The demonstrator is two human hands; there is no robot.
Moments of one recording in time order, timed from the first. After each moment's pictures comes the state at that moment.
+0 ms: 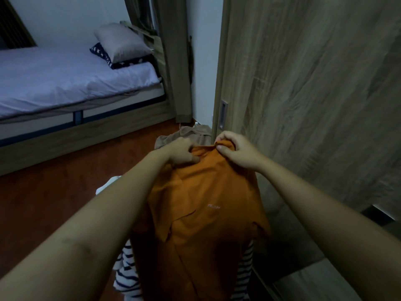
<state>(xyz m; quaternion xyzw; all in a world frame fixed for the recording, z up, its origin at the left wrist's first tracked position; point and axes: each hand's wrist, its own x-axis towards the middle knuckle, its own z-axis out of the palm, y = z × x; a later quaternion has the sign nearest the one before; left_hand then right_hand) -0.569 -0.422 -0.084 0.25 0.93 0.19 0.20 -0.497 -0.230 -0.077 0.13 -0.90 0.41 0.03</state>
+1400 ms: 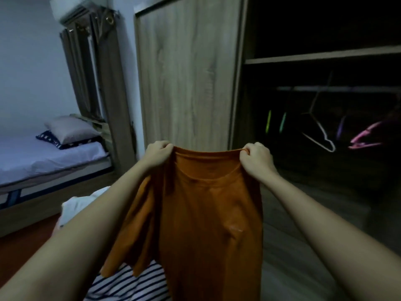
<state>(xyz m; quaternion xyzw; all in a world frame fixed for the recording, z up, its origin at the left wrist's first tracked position) -0.187 -0.338 0.096 0.30 0.86 0.39 -0.09 -0.032 -0.118 0.090 -0.18 -0.89 0.24 0.36</state>
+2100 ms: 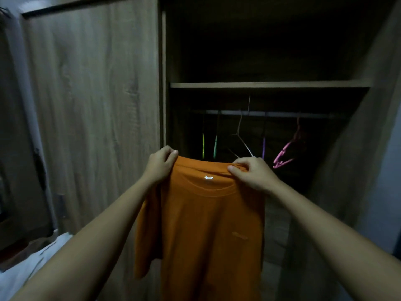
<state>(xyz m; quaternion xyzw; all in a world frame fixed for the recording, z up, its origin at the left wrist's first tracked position) -0.195 -0.121 0.123 0.49 0.72 0.48 -0.10 0.038 0.028 0.133 -0.20 -0.92 0.18 0.29</state>
